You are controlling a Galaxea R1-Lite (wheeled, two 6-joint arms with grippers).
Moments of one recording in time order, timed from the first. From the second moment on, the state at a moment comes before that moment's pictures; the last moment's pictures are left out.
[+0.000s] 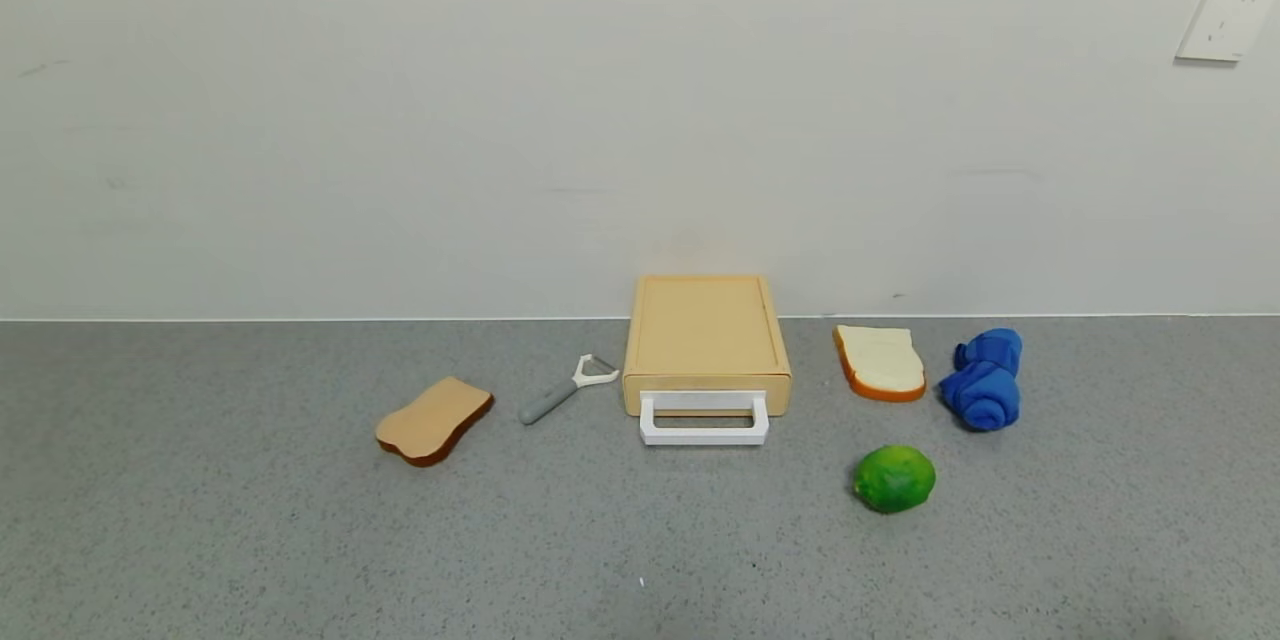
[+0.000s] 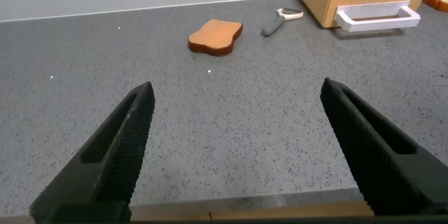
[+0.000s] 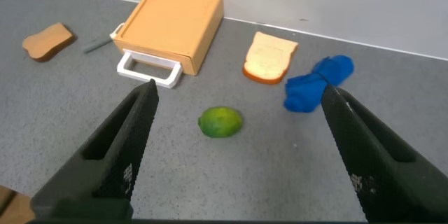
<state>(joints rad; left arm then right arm) 0.00 0.00 0.00 -0.01 -0.02 0.03 0.14 1.07 -1.06 0.27 0.15 0.02</state>
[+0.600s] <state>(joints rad) 0.00 0.00 0.00 -0.01 -0.02 0.03 0.14 1.07 -1.06 0.27 0.15 0.02</state>
